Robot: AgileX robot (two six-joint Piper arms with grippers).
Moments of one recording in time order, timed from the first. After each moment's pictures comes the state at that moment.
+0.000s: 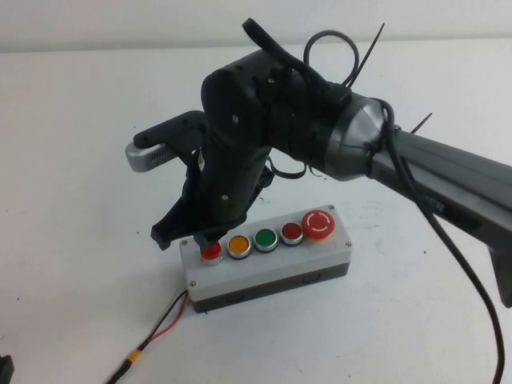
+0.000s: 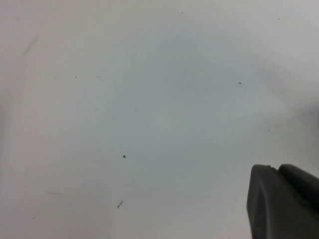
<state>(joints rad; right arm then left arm) 0.86 2.15 -2.06 0.12 1.22 0.12 -0.14 -0.02 0.03 0.07 0.39 0.03</state>
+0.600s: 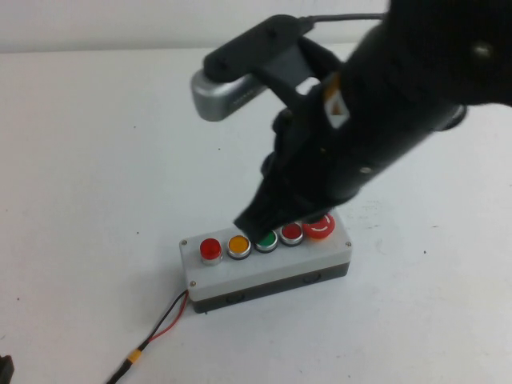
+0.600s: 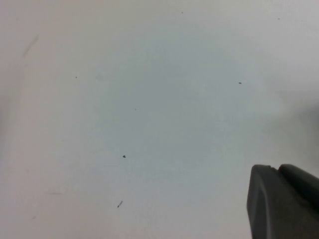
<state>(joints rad) 0.90 1.60 -1.72 0.01 1.22 0.09 -0.14 -0.02 0.03 0.07 0.39 0.03</state>
